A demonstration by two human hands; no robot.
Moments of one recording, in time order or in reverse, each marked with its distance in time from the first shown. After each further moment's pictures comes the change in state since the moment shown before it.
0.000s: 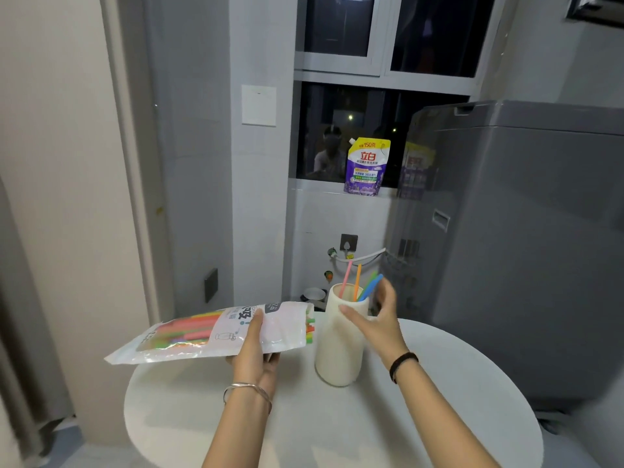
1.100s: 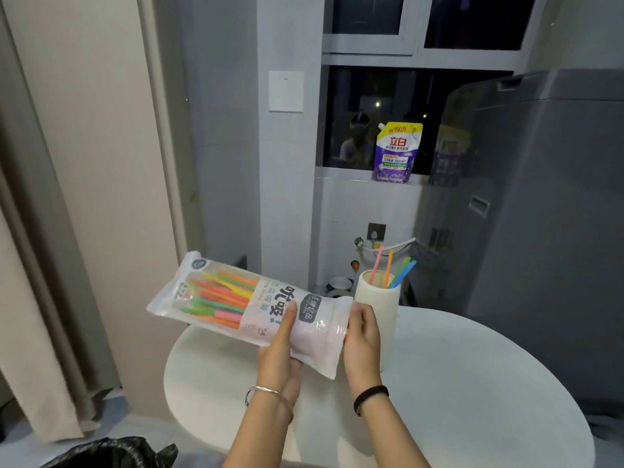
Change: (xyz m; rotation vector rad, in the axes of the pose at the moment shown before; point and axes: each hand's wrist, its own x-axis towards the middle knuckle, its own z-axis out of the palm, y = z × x) left_hand -0.012 -0.002 -0.023 0.161 -0.164 0.047; right_hand -0.070 -0.006 0.082 0.228 0.106 0.103
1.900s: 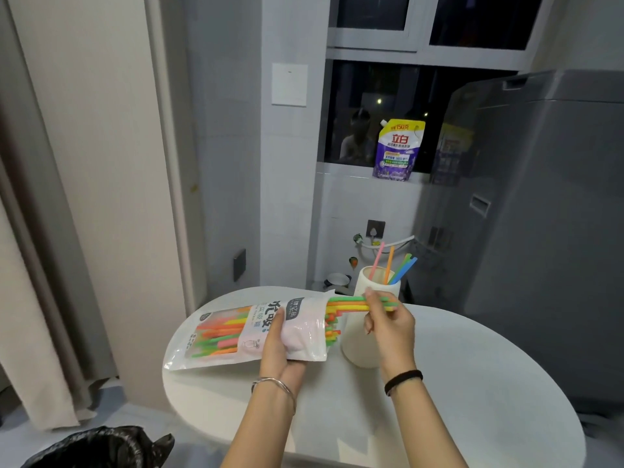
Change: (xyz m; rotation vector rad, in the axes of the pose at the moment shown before) left_hand 0.005 -0.001 0.003 -0.380 0.039 -0.253; right_hand 0.021 -0.022 -0.036 0.068 0.011 0.005
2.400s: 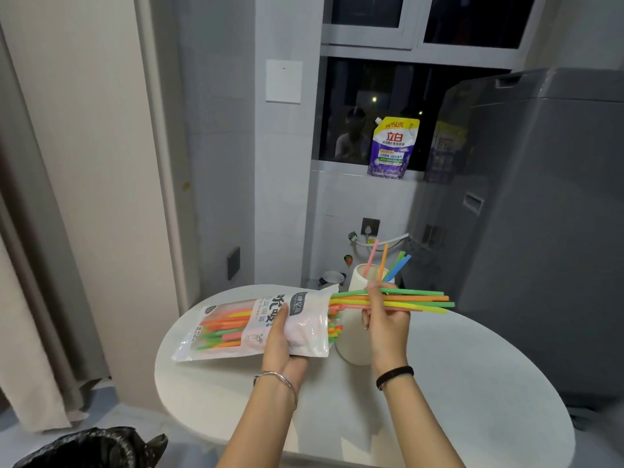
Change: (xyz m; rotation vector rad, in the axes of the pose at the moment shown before) left_hand 0.005 -0.009 0.007 0.003 -0.031 -0.051; right_hand 0.002 0.001 0.003 0.068 0.023 -0.047
